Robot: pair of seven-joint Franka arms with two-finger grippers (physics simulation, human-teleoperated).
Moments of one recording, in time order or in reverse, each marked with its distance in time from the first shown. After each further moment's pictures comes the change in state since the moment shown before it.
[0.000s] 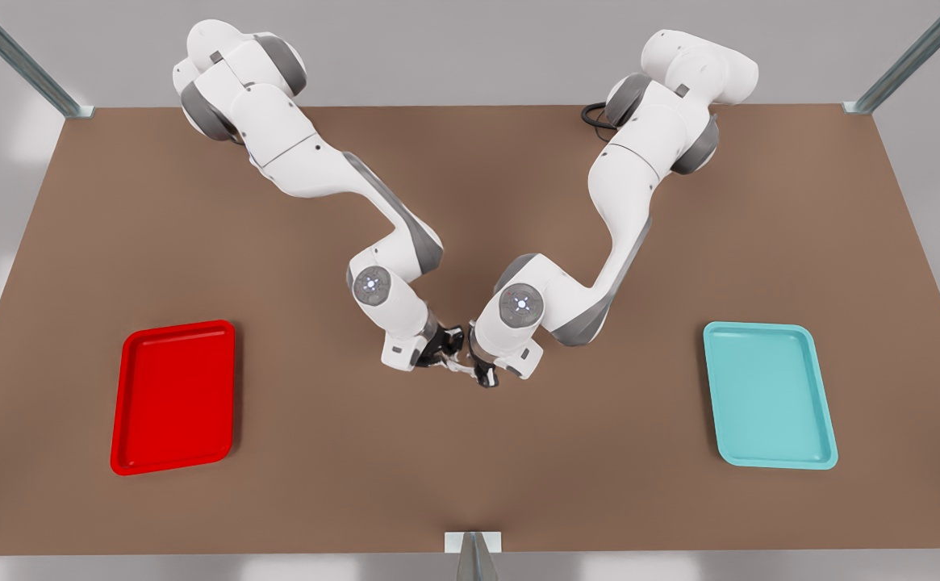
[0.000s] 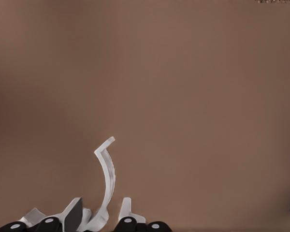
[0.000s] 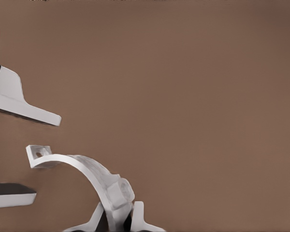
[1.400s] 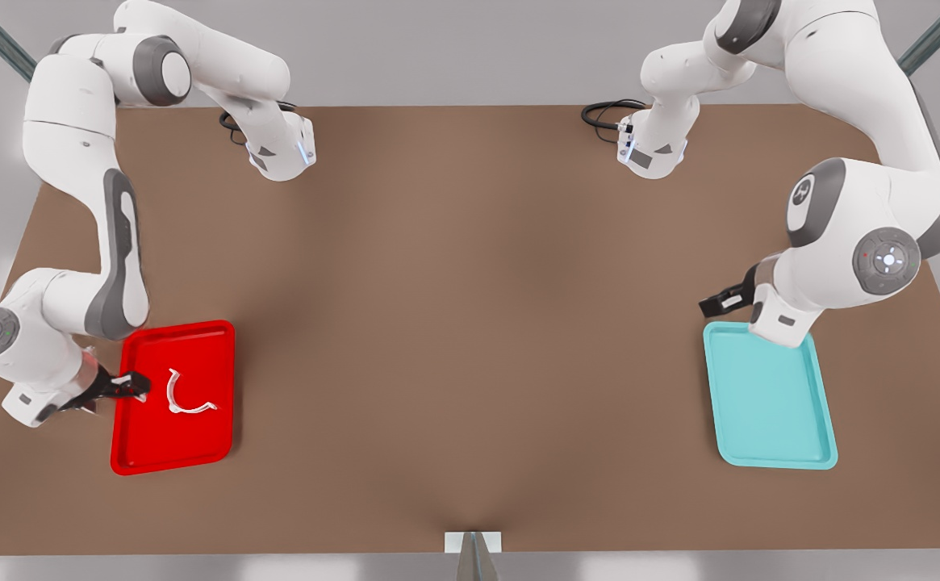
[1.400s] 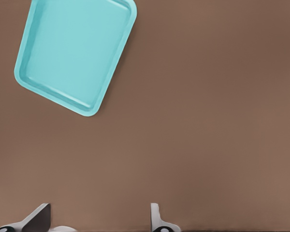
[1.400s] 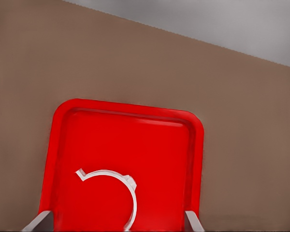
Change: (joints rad) left arm 0.672 -0.568 -0.155 -0.252 0.019 -0.746 1.858; right arm -0.761 -0.216 -0.042 0.104 -0.296 -0.520 -0.411
